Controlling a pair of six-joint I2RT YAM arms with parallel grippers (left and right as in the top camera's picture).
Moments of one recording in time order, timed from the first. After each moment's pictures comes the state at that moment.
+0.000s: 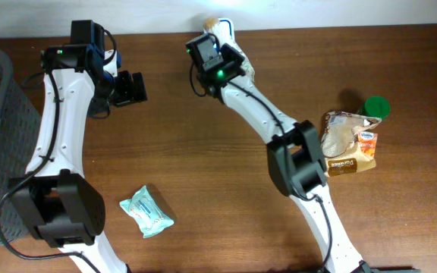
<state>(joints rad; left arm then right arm) 0.02 1.96 1.89 -1.24 0.11 -0.18 0.53 2.57 2.30 -0.56 0.71 -0.55</state>
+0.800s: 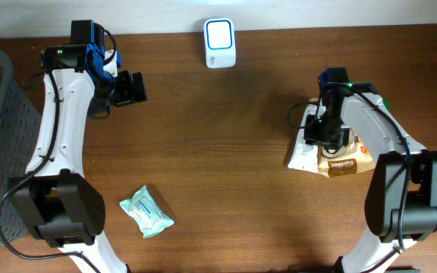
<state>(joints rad) 0.02 1.96 1.89 -1.24 0.11 -0.18 0.02 1.90 1.37 -1.02 -0.02 0.26</state>
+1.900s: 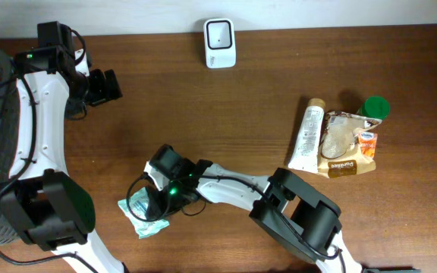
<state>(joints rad) 0.15 1.96 1.89 -1.21 0.09 -0.17 0.95 2.15 1.34 -0.27 -0.67 0.56</state>
